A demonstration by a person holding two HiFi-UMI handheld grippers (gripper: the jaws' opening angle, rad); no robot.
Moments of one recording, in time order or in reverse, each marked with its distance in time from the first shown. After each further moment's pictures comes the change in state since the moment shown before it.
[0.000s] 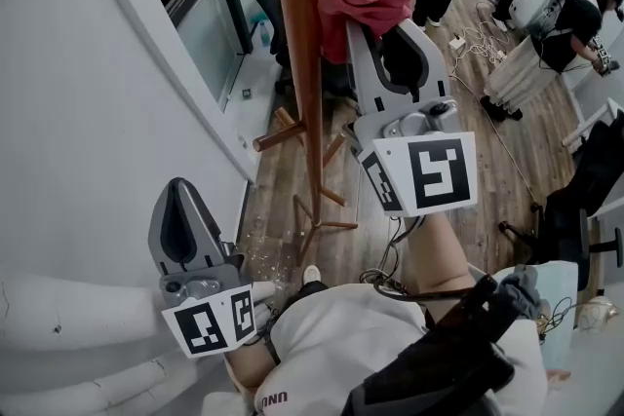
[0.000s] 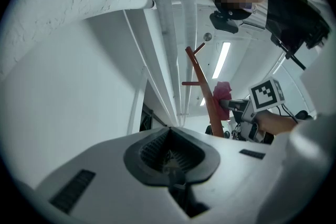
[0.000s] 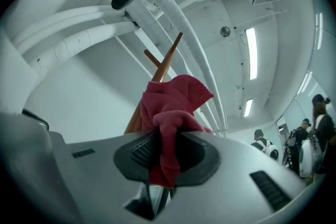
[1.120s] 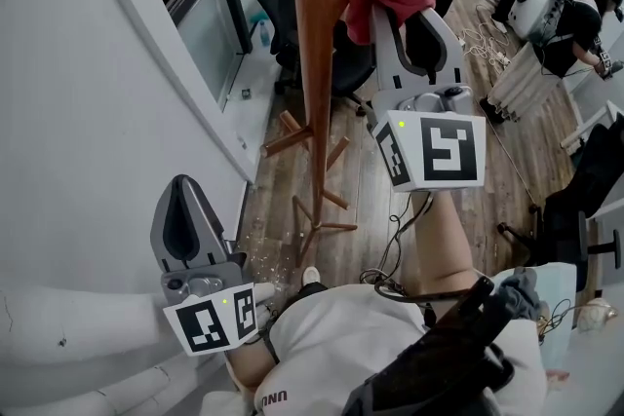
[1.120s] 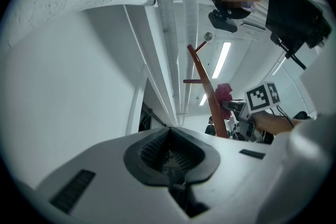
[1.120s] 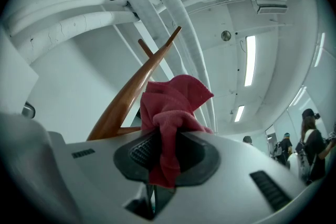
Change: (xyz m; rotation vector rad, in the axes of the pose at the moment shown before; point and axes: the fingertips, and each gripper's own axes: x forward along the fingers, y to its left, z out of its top) left arm 0.012 0.003 -0.004 -0.009 0.006 -0.012; right arm 0.018 -0.032 -0.009 -0.087 0.023 -0.092
